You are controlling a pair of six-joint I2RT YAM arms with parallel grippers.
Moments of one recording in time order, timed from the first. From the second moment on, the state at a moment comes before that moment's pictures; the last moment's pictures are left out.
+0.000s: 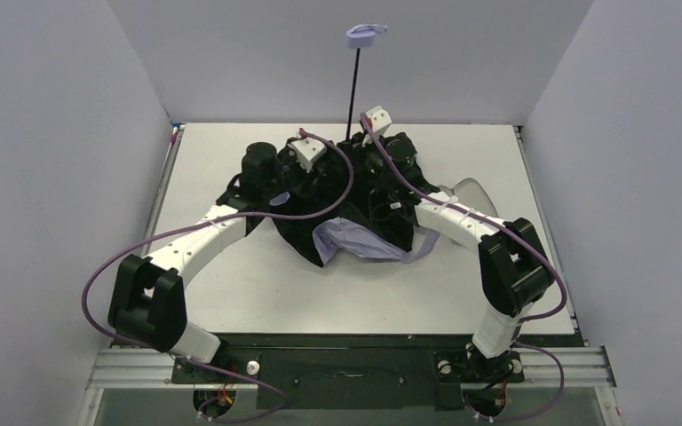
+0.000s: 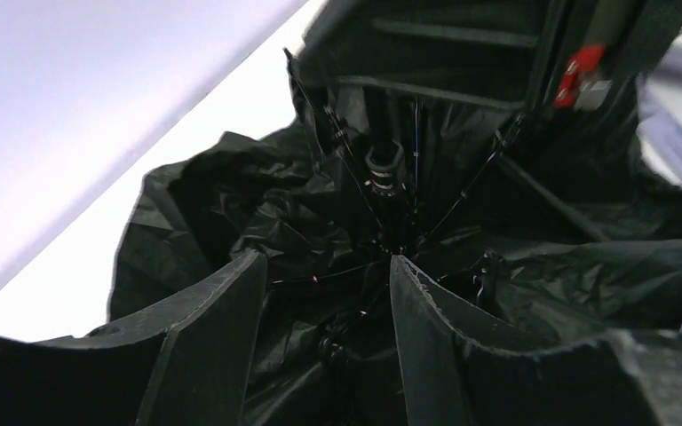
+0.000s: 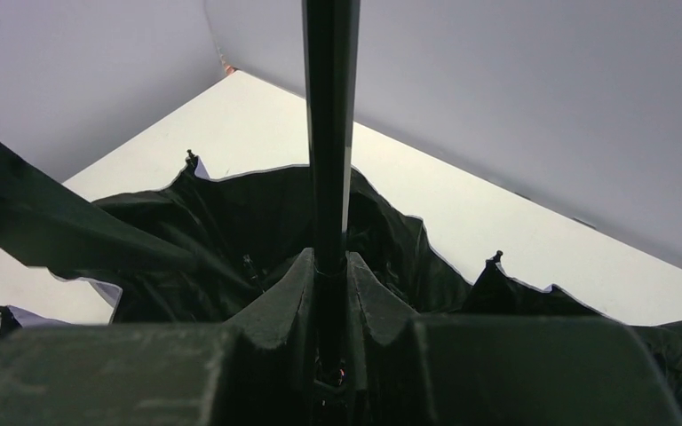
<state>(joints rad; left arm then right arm) -0.43 1.47 1.09 0.13 0.31 0.25 0.56 1.75 1.22 0.52 -0.14 0.08</state>
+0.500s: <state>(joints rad) -0.35 1.58 1.00 0.05 0.03 0.44 0.57 1.75 1.24 0.49 -0.12 0.10</state>
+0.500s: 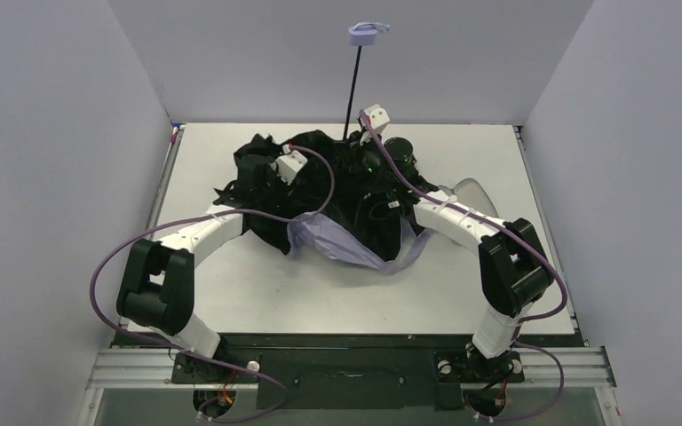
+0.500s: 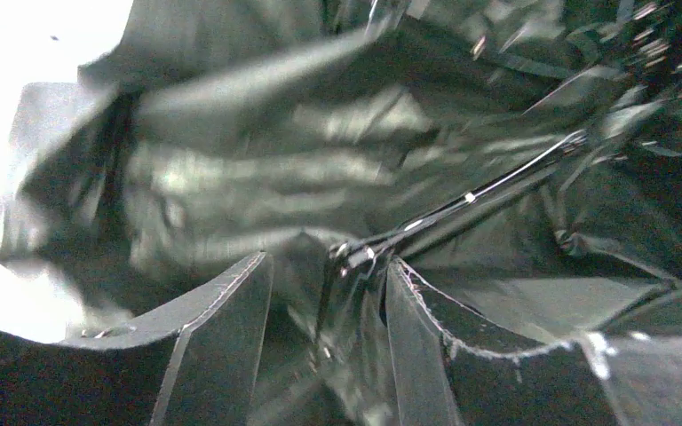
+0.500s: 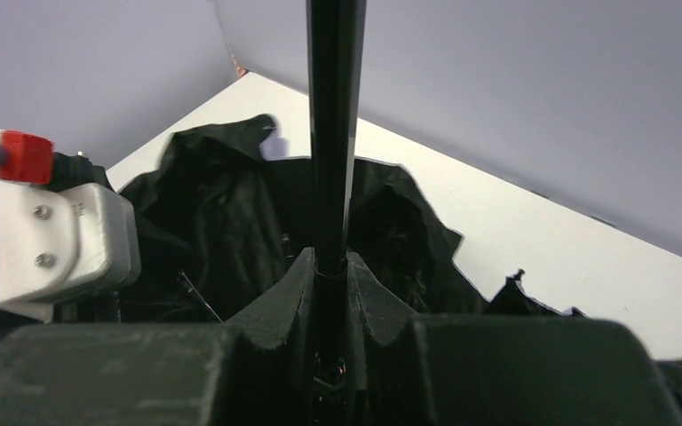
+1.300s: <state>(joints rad) -0.05 1.56 1.25 -0.05 0.53 0.16 0.57 1.84 1.35 0.46 -0.10 0.10</state>
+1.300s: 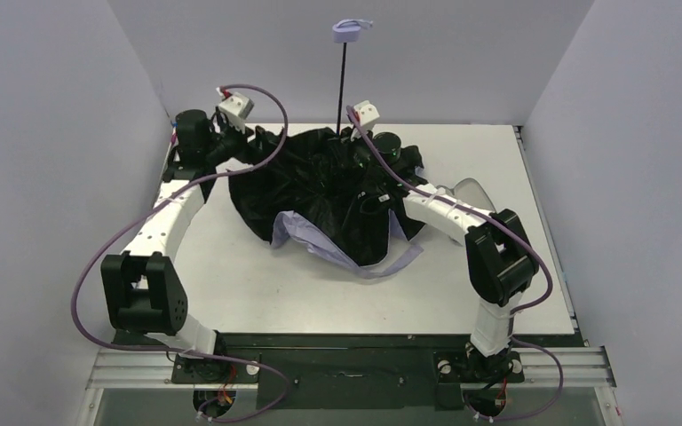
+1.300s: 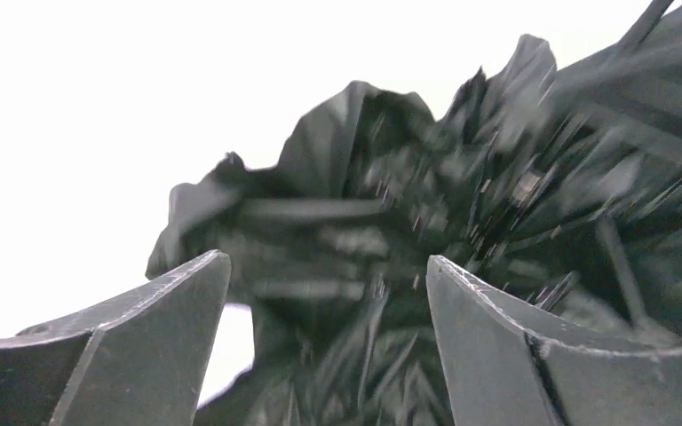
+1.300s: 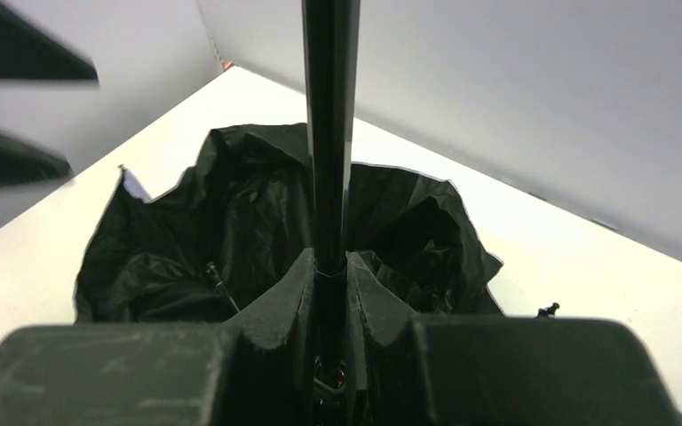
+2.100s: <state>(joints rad) -0.22 1.93 1.33 0.37 0.95 -0.74 0.58 1.85 1.40 0.46 -0.07 0.10</state>
